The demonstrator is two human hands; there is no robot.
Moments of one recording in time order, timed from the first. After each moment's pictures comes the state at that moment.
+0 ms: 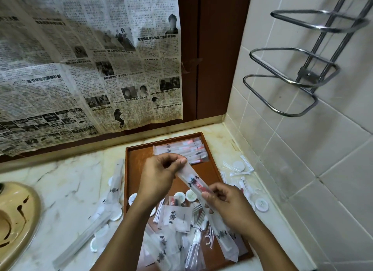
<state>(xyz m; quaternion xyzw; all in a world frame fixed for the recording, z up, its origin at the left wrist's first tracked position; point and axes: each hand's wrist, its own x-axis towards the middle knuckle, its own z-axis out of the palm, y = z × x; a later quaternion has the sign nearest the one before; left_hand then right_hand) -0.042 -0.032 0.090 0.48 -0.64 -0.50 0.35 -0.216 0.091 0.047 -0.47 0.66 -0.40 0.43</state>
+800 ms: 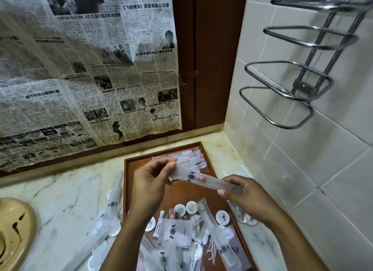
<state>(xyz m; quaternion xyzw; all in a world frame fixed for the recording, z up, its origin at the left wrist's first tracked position) -0.038 -0.036 0.102 0.46 -0.58 -0.50 0.44 -0.273 0.069 0.075 -0.46 0.70 -0.37 0.41</state>
